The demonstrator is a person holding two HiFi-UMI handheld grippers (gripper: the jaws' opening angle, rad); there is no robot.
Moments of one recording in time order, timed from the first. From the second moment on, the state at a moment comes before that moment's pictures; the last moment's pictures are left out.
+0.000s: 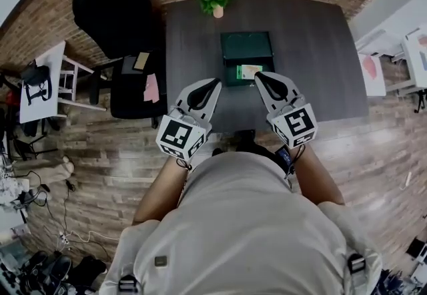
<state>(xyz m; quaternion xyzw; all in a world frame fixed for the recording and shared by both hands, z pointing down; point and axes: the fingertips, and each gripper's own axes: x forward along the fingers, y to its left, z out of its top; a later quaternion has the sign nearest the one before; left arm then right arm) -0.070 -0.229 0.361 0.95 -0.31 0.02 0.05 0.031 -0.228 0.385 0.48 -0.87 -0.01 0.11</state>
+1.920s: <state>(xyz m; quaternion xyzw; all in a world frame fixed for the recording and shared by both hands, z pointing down) 0.034 0.099 0.345 0.95 -0.30 0.03 0.04 0.109 0.108 0.361 0.44 -0.90 -0.01 0.06</state>
